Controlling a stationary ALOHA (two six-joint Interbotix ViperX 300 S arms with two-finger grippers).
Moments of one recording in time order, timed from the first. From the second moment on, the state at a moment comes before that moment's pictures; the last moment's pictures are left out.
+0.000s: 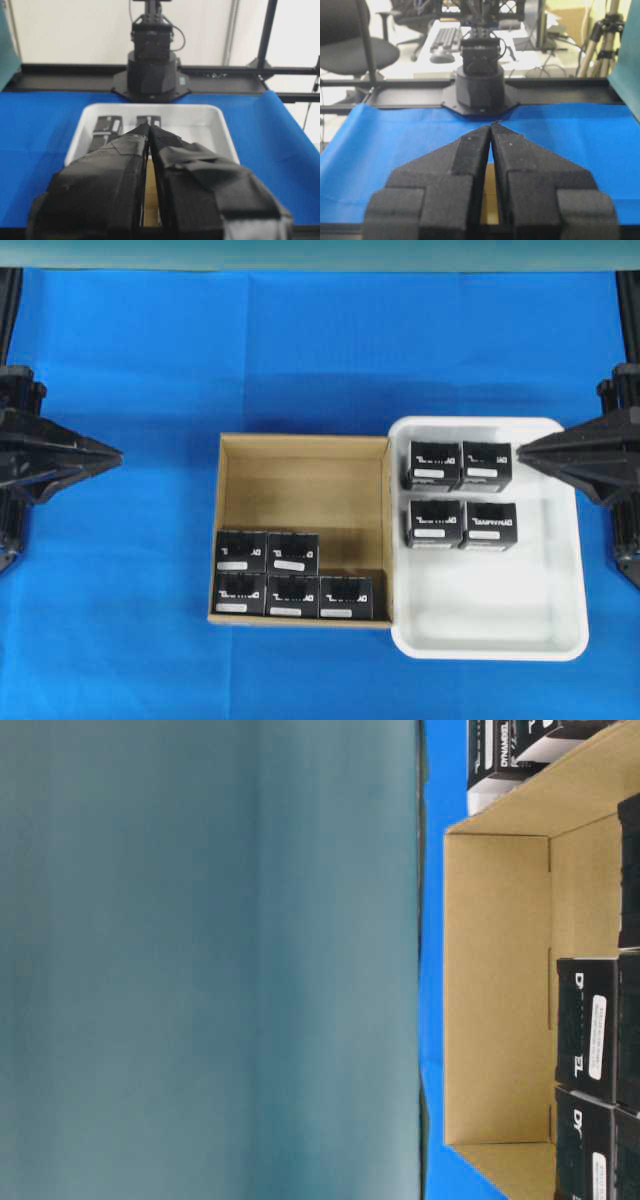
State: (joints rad) left arm 0.00 -0.96 1.17 0.00 -0.29 0.00; right arm 0.00 -0.96 1.17 0.00 -0.29 0.00
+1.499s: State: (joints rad) left arm -0.02 -0.93 1.05 0.02 -0.06 0.00; right arm 0.02 -0.03 0.28 0.07 1.05 0.12
